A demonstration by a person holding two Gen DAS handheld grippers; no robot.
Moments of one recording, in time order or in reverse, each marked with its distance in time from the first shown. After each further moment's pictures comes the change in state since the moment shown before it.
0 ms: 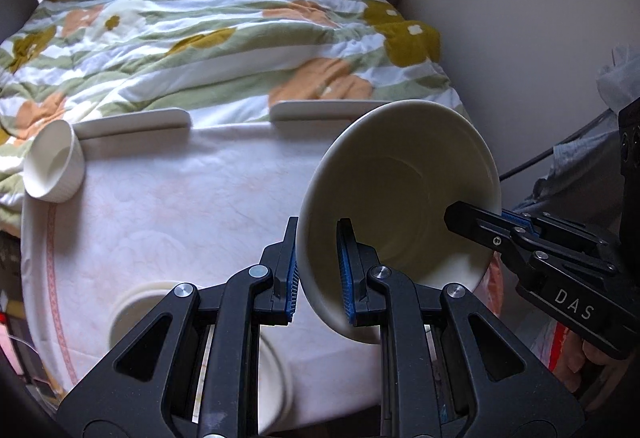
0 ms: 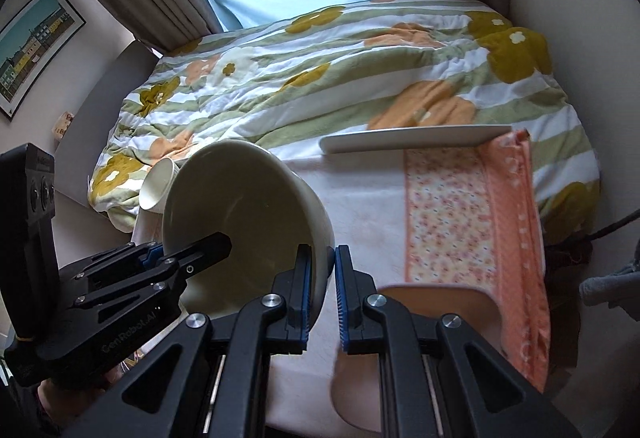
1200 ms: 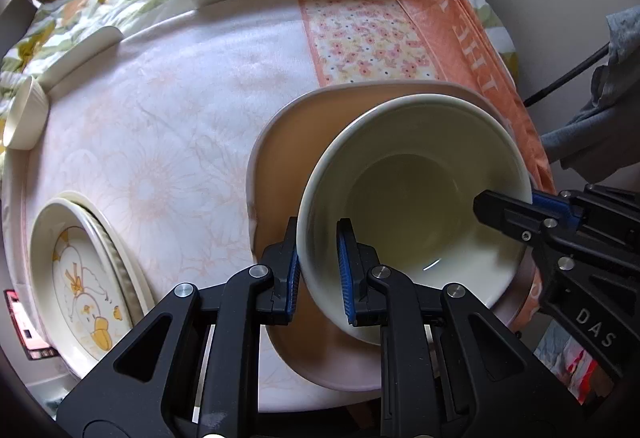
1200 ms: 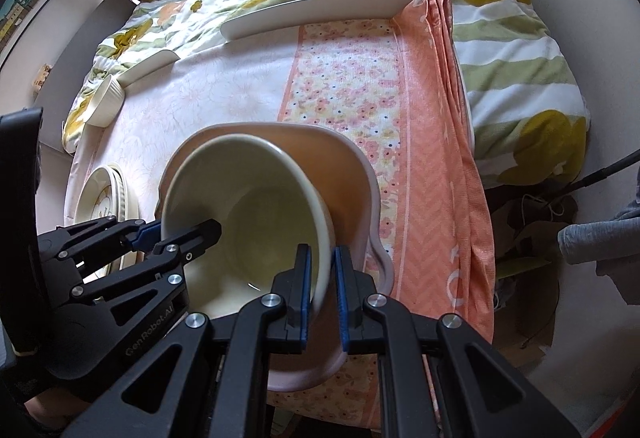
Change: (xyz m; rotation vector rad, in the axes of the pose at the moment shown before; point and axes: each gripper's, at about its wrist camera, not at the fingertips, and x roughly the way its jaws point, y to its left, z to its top) left arm 0.115 -0.097 -0.081 0.079 0.205 0.222; right arm 0.038 -0.119 -0.086 -0.037 0.184 -0.033
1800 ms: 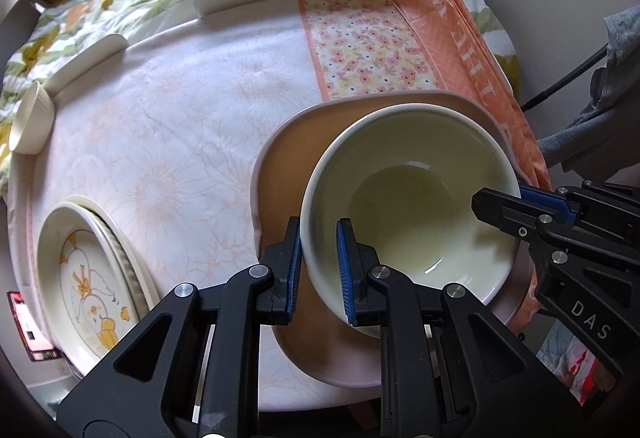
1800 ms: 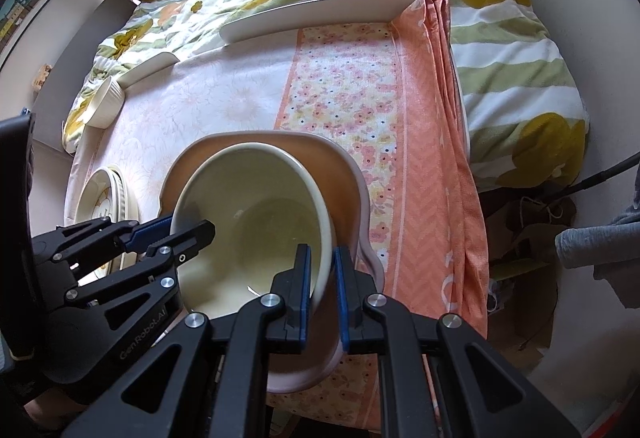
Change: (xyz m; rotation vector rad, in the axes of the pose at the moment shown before) left arm -0.008 0.000 0.000 0.001 -0.023 0.011; right arm -0.001 0.001 0.004 -0.016 0.001 -0.008
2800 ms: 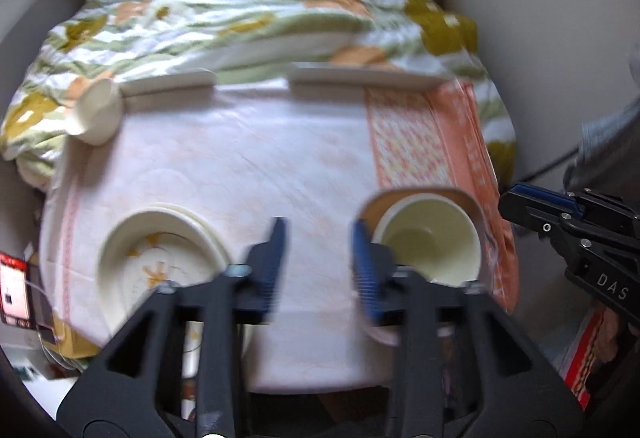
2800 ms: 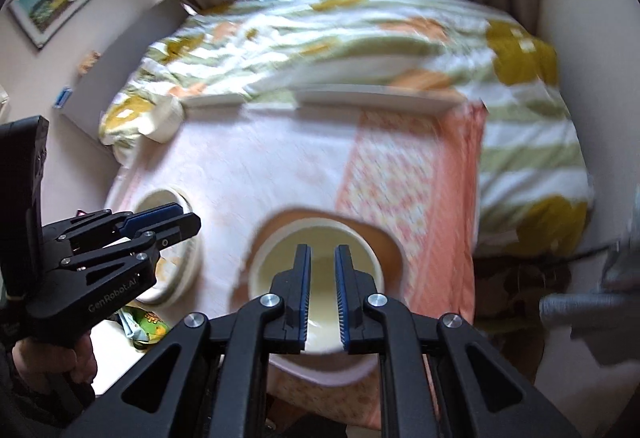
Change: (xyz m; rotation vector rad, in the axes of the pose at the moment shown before) left arm -0.112 0.081 -0.003 -0.214 -0.212 0.005; right arm -0.079 0.048 0.028 -0.177 -0.152 0.080
